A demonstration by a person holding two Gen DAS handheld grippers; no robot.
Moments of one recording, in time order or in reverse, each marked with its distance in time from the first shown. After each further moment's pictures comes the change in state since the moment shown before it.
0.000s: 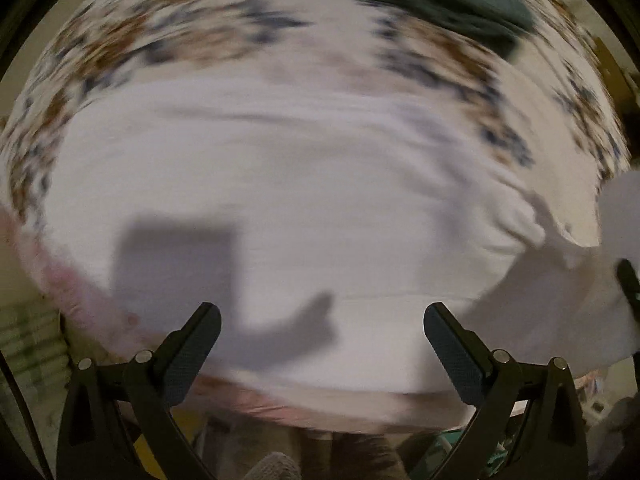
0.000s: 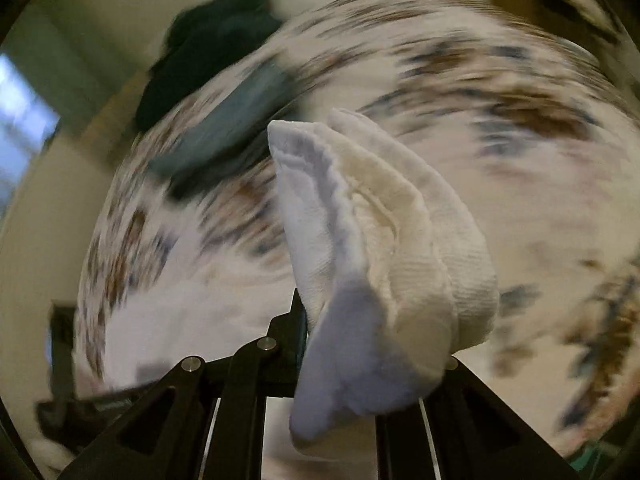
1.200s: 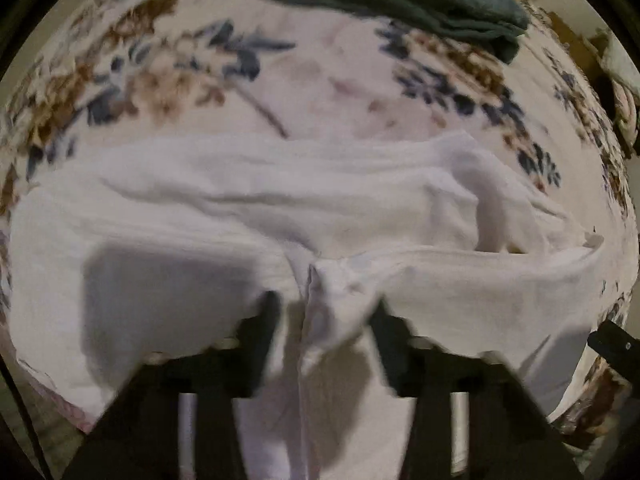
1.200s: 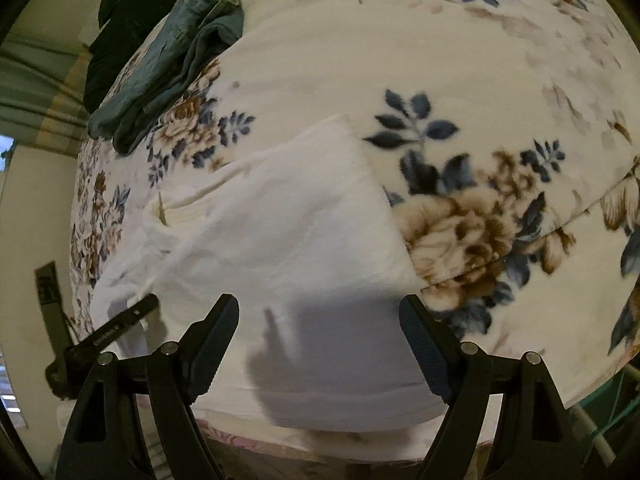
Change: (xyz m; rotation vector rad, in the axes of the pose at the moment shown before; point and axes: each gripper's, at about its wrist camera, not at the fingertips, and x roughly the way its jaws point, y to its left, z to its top) left arm 0.032 0.013 0.057 0.215 -0.135 -0.078; right arm 0.037 -0.059 -0.048 0.259 0.257 -0.036
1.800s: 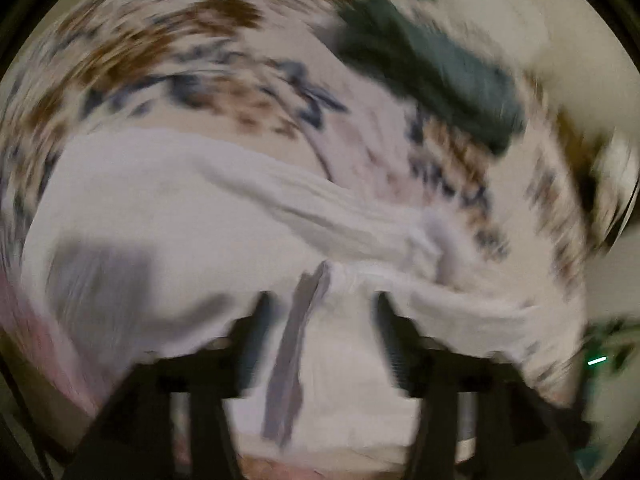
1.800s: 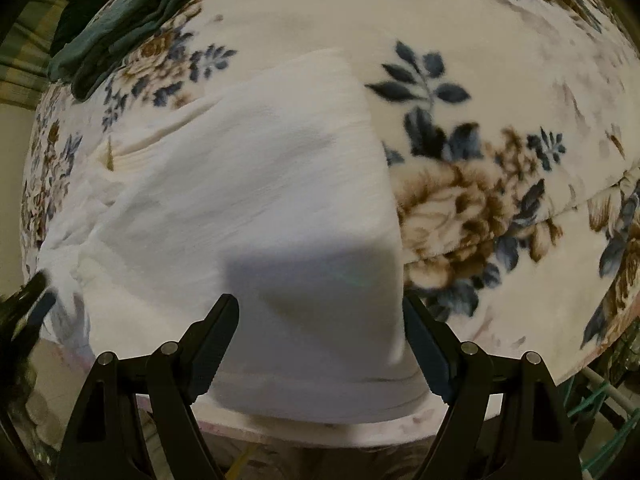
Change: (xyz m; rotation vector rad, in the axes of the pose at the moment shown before) left arm -0.082 0.072 -0.038 -0.342 -0.131 -0.204; right arm 0.029 0.013 -0.007 -0.070 0.135 -0.200
